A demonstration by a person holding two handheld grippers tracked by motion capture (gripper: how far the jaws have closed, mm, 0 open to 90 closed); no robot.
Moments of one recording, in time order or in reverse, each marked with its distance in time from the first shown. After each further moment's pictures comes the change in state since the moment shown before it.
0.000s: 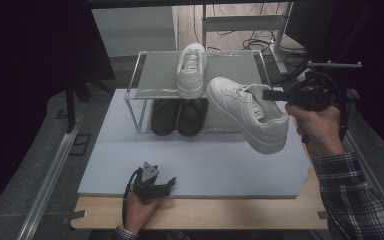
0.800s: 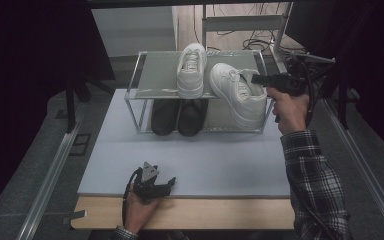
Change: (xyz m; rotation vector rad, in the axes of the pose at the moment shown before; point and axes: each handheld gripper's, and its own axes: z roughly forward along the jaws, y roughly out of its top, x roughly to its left) left arm 0.000 0.000 0.000 0.002 -0.001 -0.002; right arm -0.032 0.023 0.065 -0.124 -0.104 0.172
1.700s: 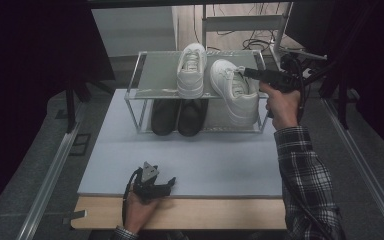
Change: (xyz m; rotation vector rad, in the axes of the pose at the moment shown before) left arm 0.000 0.000 0.000 0.001 0.001 0.002; right arm 0.003 0.005 0.016 -0.050 0.022 -0.058
